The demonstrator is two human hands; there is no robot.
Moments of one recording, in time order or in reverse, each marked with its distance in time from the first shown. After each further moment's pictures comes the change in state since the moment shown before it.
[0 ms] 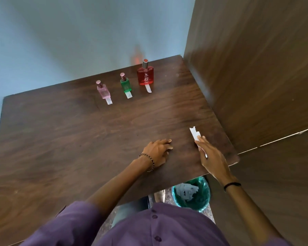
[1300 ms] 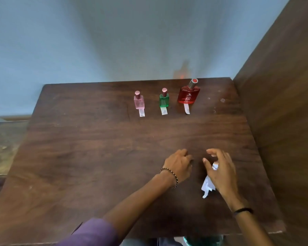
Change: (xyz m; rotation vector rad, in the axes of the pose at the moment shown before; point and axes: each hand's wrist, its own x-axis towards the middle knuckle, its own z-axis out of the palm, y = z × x) left_hand 0.040 -0.044 -0.035 -0.193 0.250 -0.184; right_hand 0.126 -0.092 0.029 0.163 0.049 0.031
